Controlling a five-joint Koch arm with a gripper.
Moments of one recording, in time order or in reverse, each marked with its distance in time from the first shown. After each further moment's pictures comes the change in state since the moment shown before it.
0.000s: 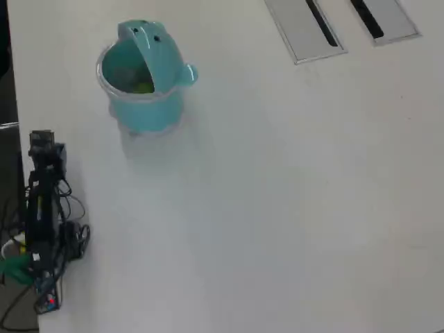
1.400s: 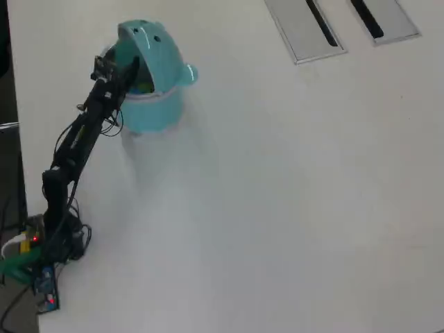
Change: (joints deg) arm 32.9 -59.4 -76.5 -13.4 -4.2
